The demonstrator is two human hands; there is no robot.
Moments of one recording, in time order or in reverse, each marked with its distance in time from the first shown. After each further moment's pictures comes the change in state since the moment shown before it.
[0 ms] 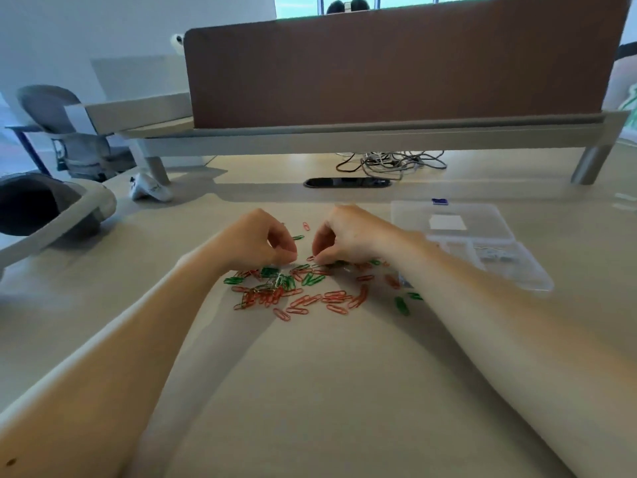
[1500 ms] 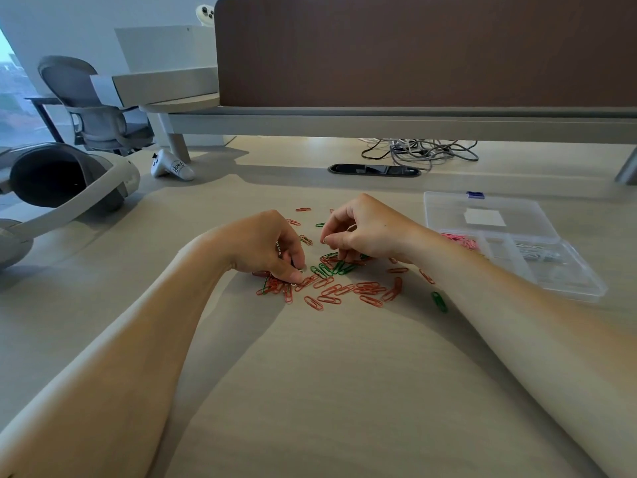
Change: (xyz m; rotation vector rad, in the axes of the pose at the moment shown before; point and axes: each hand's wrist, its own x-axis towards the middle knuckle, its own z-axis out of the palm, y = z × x) left_hand -0.024 -0.027 -0.012 -0.029 -0.232 -0.028; right_hand 0.005 -0.014 0.019 0.398 0.024 -0.004
